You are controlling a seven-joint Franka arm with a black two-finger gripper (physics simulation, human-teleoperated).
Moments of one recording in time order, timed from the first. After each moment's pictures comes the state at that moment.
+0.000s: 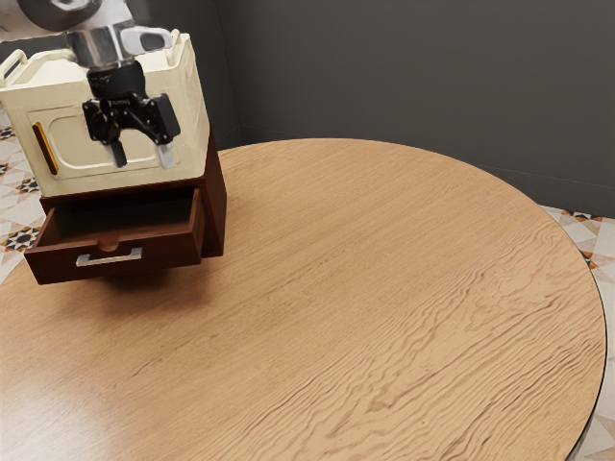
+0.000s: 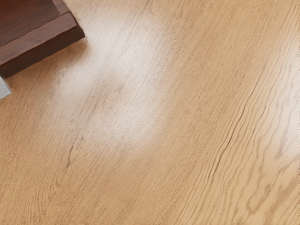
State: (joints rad) arm 0.03 -0.04 0.05 -1.58 -0.12 1.43 -0.01
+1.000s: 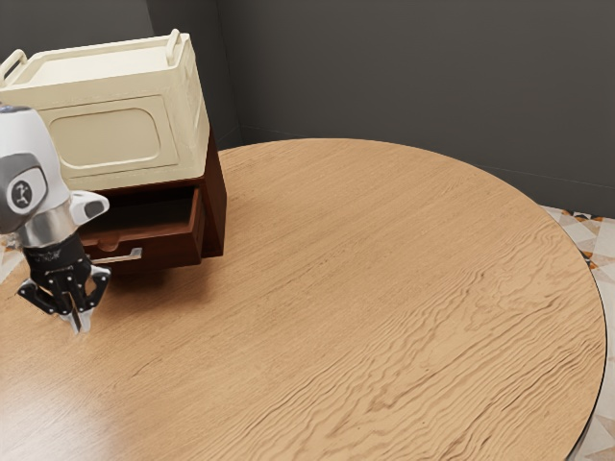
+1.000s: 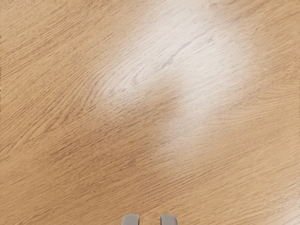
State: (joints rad) arm 0.58 -0.58 -0.33 -2.53 -0.21 1.86 -0.30
